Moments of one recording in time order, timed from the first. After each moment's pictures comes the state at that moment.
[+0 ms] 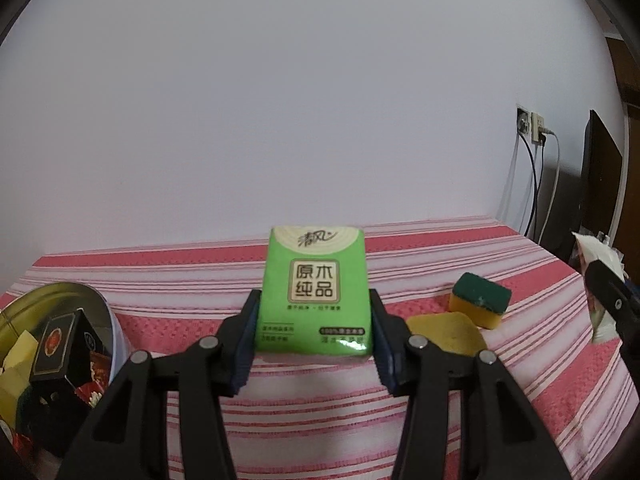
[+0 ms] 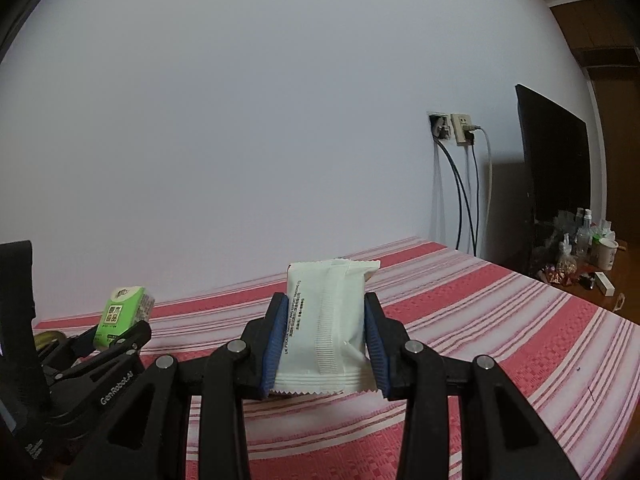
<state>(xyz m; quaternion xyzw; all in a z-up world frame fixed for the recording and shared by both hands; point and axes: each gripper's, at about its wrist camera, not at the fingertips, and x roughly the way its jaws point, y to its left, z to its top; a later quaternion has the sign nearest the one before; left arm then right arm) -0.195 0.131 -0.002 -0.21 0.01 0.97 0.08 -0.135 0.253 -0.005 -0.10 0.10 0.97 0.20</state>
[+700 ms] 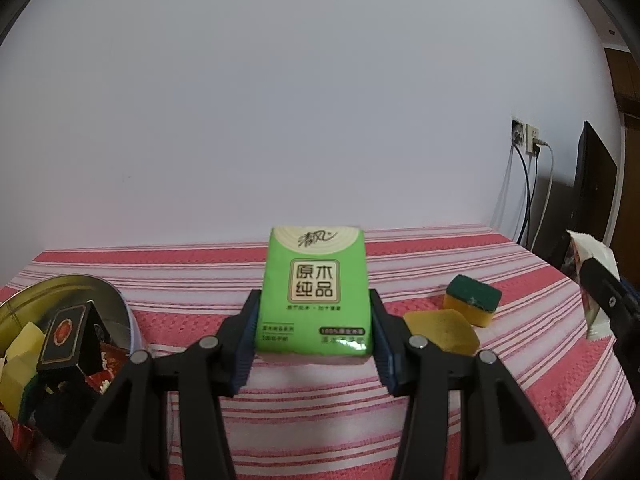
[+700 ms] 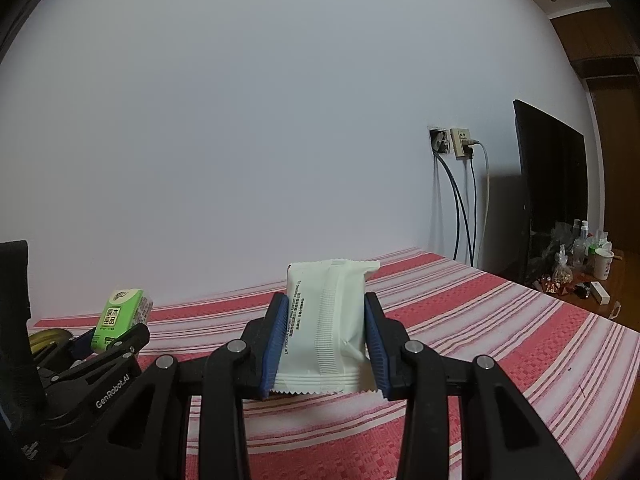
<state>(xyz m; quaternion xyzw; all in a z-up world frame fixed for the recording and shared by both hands) -0.173 0.116 -0.002 -0.19 0.00 0.98 0.09 -0.125 0.235 -0.009 -0.08 0.09 0.97 0.21</state>
